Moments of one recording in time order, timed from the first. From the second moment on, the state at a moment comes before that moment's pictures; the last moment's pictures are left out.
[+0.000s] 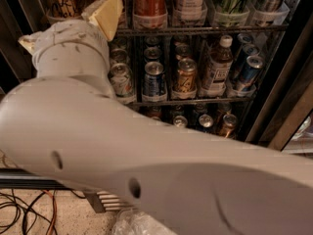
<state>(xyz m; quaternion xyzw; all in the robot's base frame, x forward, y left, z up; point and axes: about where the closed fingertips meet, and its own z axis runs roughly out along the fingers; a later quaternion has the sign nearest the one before) 0.516 0.139 1.075 -0.20 0.65 -0.03 0.74</state>
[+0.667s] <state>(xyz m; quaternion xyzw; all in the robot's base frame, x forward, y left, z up) 0.526 0.139 1.069 -0.10 0.68 -0.04 0.73</state>
